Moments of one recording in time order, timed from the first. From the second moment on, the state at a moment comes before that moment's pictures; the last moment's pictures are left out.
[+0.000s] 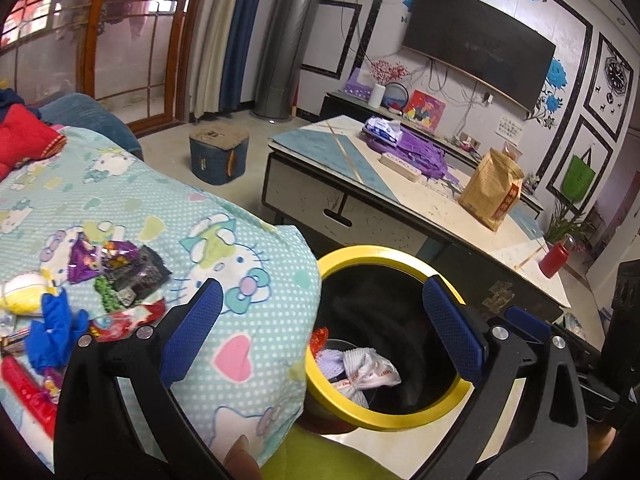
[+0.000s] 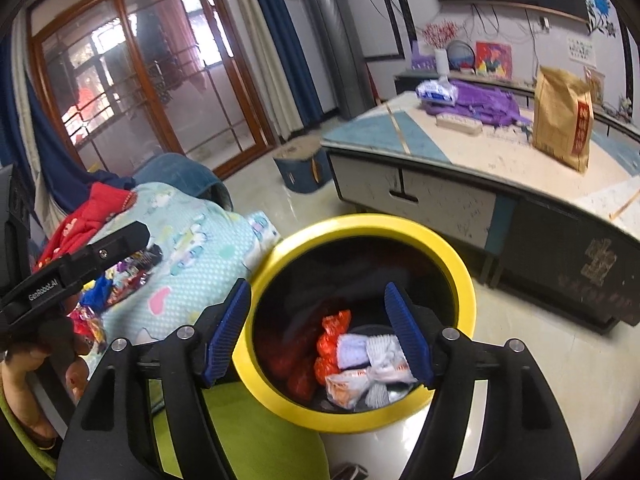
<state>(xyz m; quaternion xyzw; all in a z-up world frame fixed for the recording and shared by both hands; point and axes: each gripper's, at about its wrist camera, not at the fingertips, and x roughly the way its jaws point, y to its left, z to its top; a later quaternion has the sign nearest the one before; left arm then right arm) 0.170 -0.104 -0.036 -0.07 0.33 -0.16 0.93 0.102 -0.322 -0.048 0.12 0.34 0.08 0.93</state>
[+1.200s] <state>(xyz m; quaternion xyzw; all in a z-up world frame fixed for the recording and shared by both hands) 0.119 0.020 0.002 -0.12 0.25 -0.04 0.96 0.082 -0.196 -0.016 0.02 0.30 0.21 0.93</state>
